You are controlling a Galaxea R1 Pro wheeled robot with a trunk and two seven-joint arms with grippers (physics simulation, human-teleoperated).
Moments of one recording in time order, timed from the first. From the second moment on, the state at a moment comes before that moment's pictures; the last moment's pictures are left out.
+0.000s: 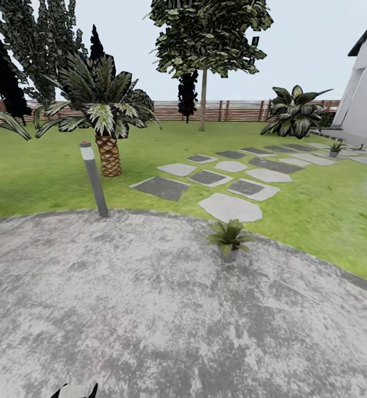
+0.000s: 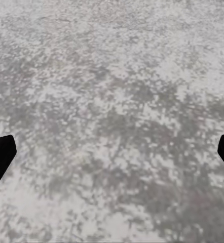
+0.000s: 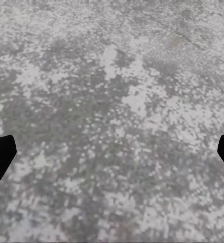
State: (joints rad) left arm -0.25 0.14 0.11 -0.28 0.00 -0.51 -0.13; right arm -0.07 -0.02 -0.04 -0.53 0.12 -0.41 -0.03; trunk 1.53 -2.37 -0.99
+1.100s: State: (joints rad) left arm -0.25 0.13 0.11 -0.28 0.00 -0.51 -0.12; right arm -0.07 -0.02 -0.05 -0.49 0.12 -0.41 -0.03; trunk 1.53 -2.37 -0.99
